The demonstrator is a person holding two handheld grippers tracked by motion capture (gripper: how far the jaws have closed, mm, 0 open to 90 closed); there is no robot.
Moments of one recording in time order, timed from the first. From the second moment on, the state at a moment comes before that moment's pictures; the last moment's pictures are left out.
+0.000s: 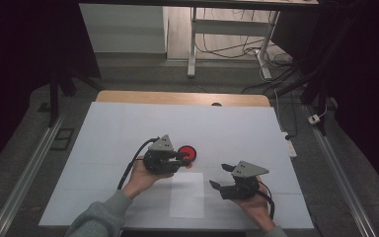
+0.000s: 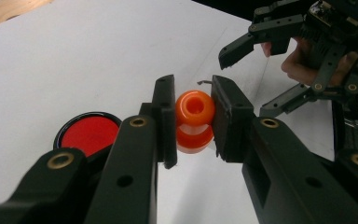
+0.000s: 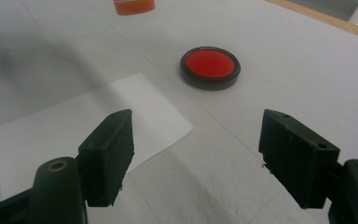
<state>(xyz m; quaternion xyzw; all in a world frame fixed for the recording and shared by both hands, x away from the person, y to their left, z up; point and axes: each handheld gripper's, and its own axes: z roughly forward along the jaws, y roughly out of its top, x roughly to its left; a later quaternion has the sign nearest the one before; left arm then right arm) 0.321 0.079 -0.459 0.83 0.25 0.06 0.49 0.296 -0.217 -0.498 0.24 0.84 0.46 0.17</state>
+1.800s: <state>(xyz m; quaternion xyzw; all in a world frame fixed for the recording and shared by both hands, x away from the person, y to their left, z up) 0.324 0.071 -0.461 0.83 0.24 0.06 0.49 0.307 -0.157 -0.491 0.20 0.84 0.48 0.16</state>
